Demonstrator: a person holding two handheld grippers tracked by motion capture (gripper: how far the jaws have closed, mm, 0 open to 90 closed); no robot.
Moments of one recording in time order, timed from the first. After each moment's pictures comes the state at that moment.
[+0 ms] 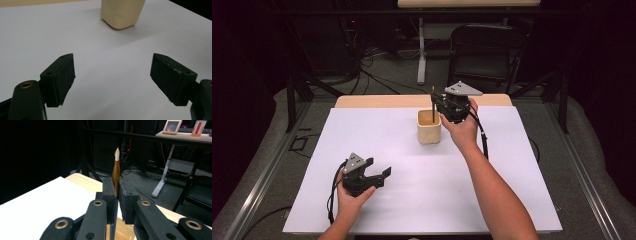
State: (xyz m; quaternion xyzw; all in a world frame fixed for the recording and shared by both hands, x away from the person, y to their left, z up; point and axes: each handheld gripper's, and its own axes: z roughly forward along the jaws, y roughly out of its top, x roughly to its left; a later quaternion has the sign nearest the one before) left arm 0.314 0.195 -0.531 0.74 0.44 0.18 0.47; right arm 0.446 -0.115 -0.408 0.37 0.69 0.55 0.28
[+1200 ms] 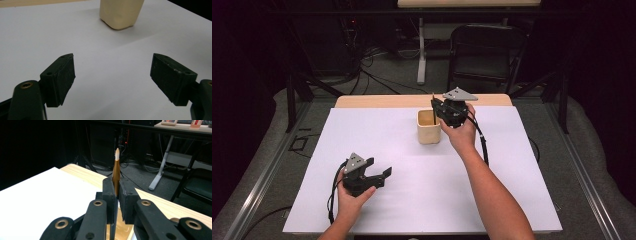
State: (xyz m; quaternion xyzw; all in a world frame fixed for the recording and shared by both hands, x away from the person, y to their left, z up) left arm 0.315 0.194 -0.531 0.74 0.44 0.17 0.48; right arm 0.452 -0.113 -0.432 0.39 0.70 0.53 0.28
